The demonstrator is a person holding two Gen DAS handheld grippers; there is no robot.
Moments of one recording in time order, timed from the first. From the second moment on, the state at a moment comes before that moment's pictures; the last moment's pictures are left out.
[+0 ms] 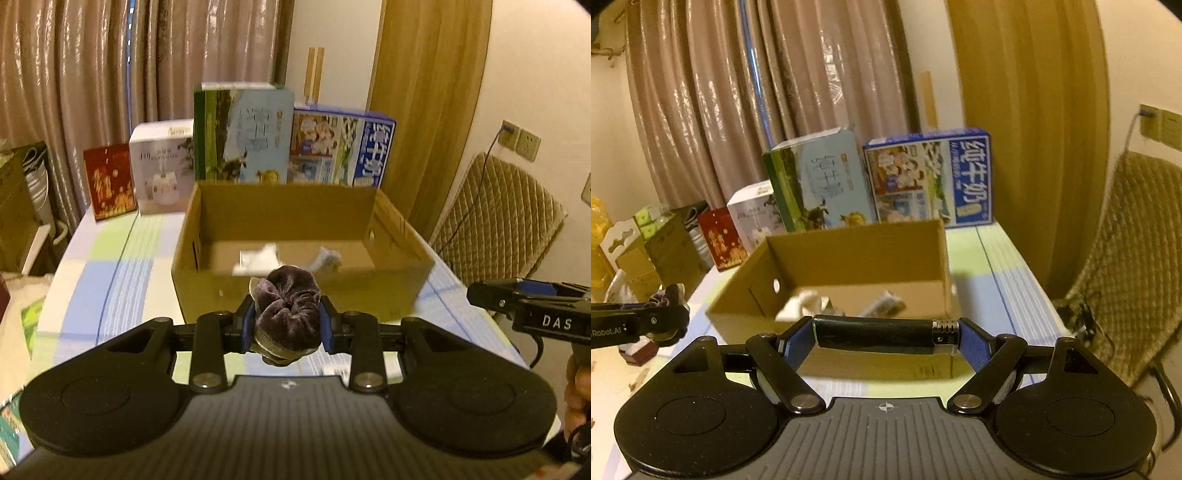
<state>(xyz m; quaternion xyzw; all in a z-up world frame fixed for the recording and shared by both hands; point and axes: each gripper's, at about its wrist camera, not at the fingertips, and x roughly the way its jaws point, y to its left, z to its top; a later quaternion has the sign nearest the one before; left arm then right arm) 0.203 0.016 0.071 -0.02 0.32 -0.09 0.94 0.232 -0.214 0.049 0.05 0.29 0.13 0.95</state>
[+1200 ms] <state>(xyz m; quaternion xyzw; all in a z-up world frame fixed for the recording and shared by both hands) 0.391 0.034 0.061 -0.01 0.36 -0.08 0.93 0.405 -0.181 0.025 0.10 0.36 0.14 0.91</state>
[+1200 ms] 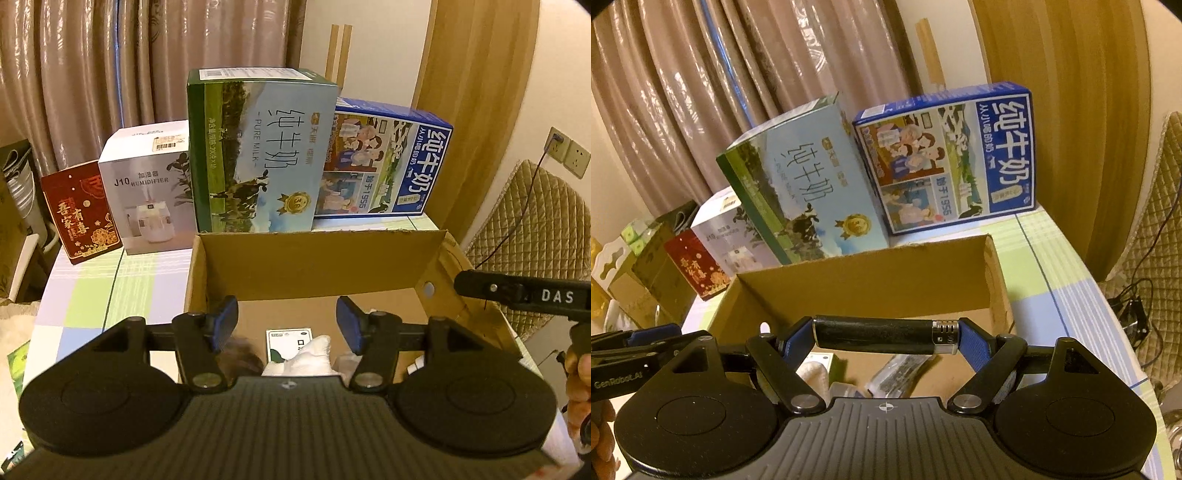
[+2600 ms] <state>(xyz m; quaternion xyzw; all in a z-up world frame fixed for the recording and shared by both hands) 0.153 0.062 0.067 -0.01 0.31 0.01 0.95 0.152 -0.235 0.013 0.13 0.35 0.15 0.91</state>
